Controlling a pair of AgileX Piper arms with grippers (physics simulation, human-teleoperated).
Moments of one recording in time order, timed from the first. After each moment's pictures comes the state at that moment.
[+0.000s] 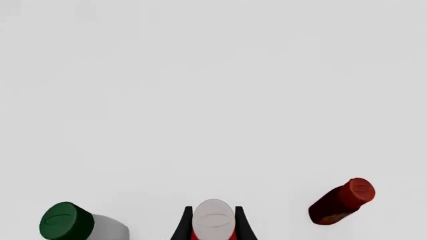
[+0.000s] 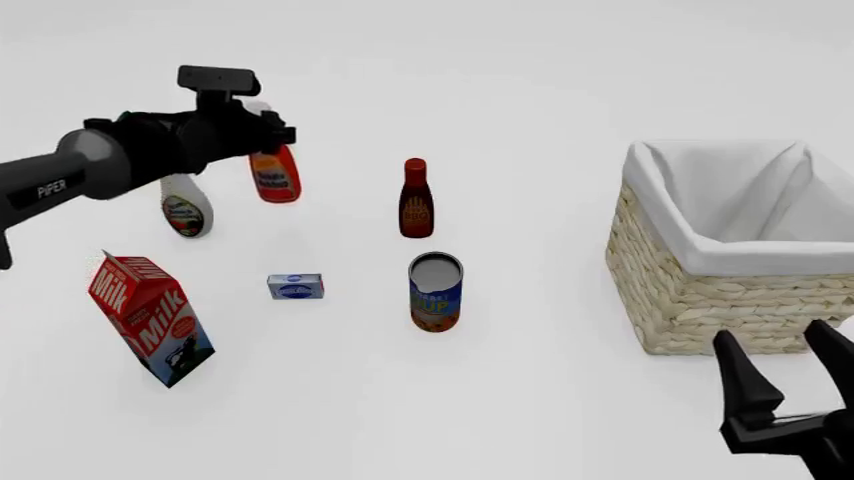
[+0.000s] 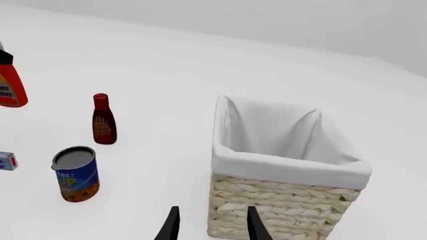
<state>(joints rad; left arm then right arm) -0.12 1.93 -1.51 0.10 0.01 0.05 0.30 -0.03 -0.20 -0.13</state>
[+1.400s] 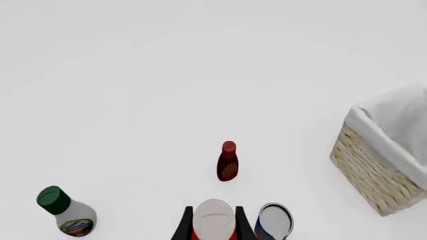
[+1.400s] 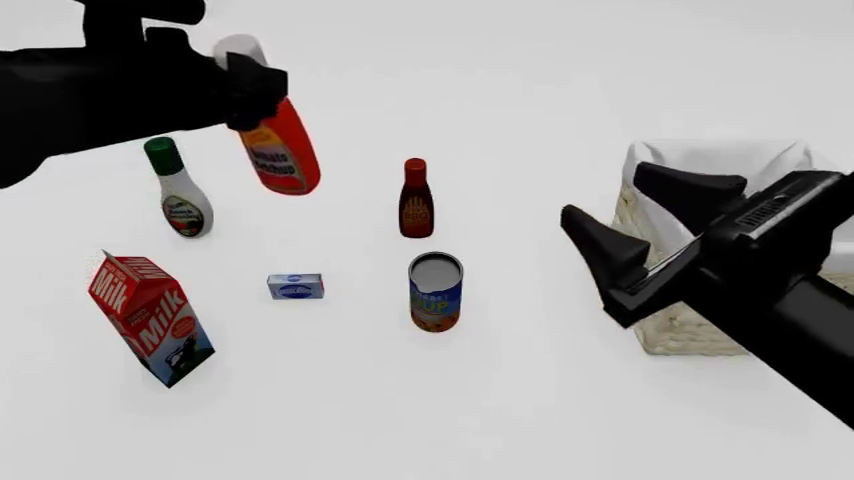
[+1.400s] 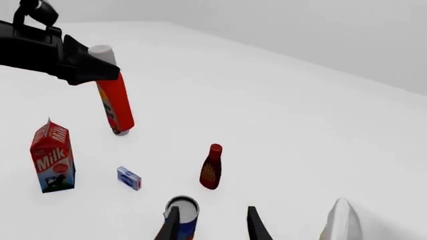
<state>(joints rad) -0.38 1.24 -1.23 0.37 0.01 0.54 0.83 -0.55 -0.20 -0.17</state>
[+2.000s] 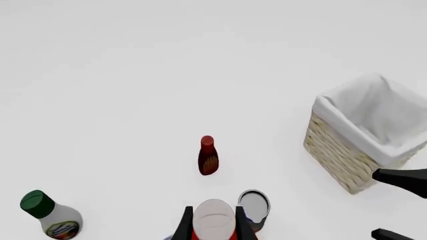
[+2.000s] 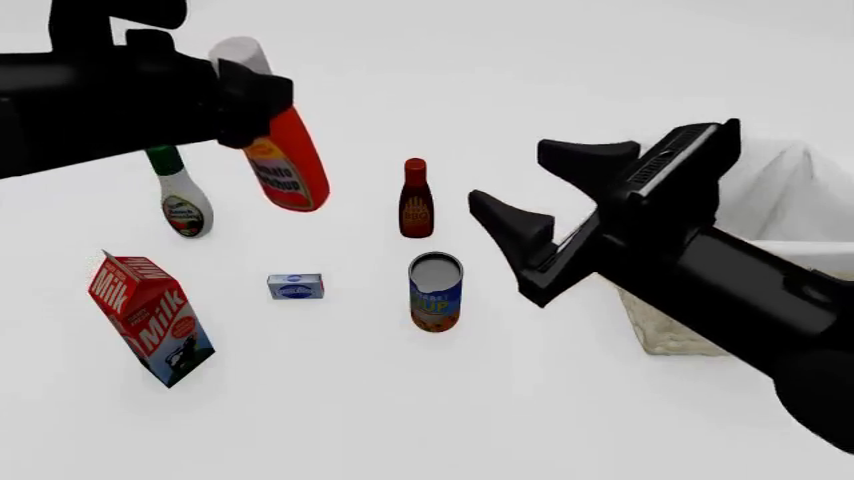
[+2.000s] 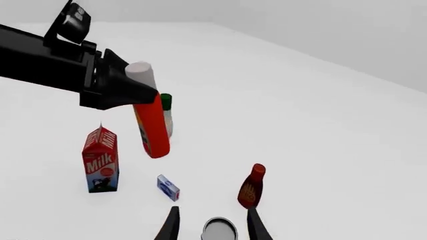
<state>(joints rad) -0.46 1.13 -1.19 0.43 0.01 0.72 1.03 -0.72 -0.18 -0.17</state>
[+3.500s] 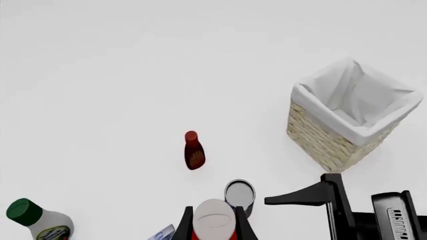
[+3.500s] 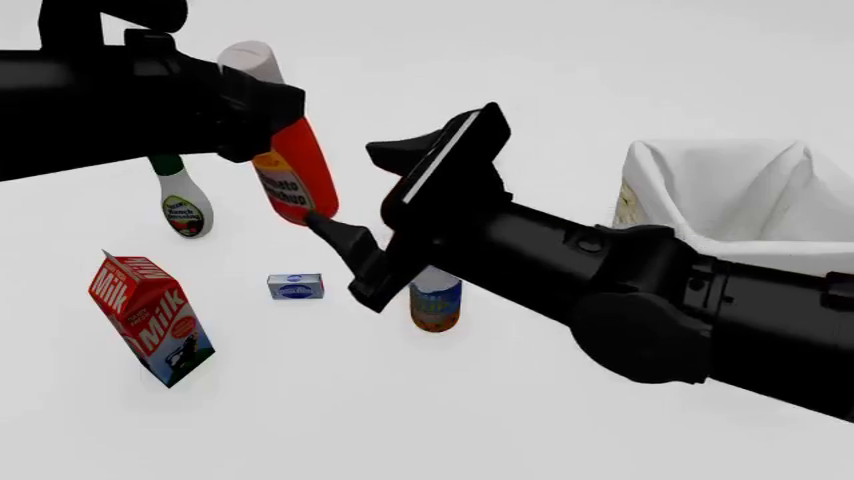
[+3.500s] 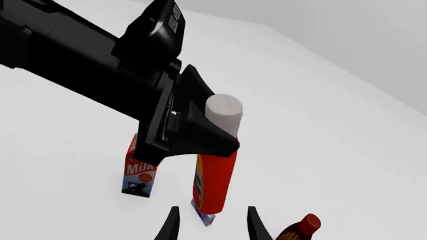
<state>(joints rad) -0.54 1.09 -1.21 0.51 0.04 0.93 1.38 -1.01 -0.20 -0.31</state>
